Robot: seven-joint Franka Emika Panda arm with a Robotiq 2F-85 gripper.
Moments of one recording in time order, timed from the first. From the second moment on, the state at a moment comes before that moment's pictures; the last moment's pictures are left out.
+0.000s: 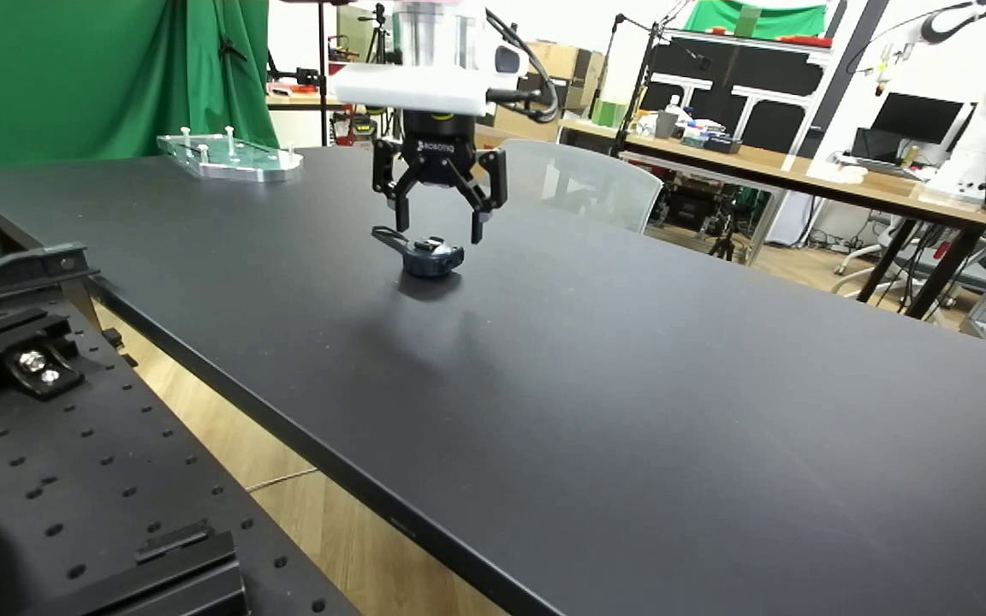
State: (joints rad) arm 0.14 0.31 0.01 -2.49 -0.28 2.87 0.02
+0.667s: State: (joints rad) arm 0.17 0.40 -0.01 -2.45 -0.24 2.90 0.02
